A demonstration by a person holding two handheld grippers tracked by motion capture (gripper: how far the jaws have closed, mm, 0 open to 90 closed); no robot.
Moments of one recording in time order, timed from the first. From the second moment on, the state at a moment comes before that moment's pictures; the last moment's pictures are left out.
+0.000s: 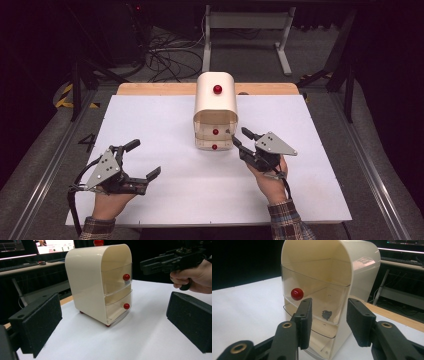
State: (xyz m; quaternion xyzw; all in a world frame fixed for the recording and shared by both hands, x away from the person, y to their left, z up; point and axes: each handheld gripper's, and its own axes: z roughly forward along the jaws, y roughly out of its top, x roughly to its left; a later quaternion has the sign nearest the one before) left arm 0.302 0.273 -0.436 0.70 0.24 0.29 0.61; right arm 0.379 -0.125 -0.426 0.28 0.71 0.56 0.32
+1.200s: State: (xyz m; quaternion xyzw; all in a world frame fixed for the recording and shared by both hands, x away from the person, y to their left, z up) left arm 0.301 0.274 -0.436 0.70 0.24 0.30 0.61; right arm 0.358 -0.155 -0.422 0.28 0.68 0.60 0.31
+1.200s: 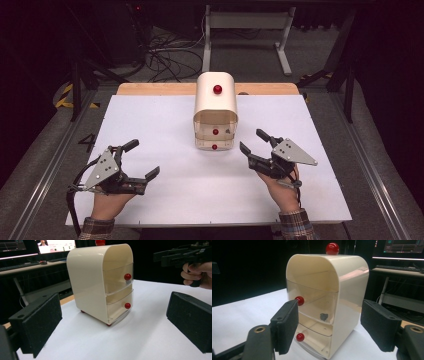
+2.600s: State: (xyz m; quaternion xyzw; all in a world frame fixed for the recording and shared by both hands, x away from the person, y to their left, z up) left arm 0.301 0.274 -0.438 0.69 0.25 0.30 0.61; right arm 0.343 -0.192 -0.433 0.28 0.66 0.62 0.33
